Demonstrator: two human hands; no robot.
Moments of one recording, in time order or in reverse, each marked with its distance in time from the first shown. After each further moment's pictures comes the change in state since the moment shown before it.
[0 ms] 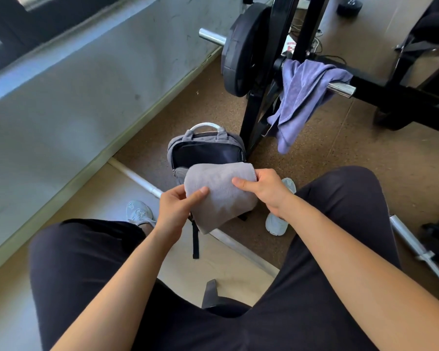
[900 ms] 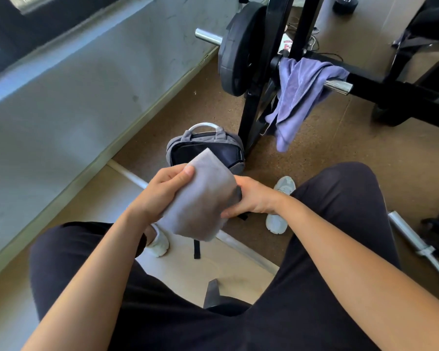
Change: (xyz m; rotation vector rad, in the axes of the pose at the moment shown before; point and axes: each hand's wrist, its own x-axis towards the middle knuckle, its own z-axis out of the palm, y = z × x) left_hand 0.013 0.057 -0.028 0.143 -0.463 0.173; right_hand 0.005 0.001 0.008 -0.372 -0.408 -0.107
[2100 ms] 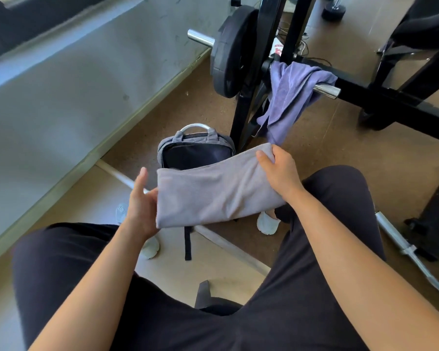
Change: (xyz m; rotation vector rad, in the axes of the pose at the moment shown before) left_hand 0.000 -0.050 -0.007 -0.611 0.283 -0.437; right_hand -0.013 0.013 -0.051 -0.174 0.862 0.046
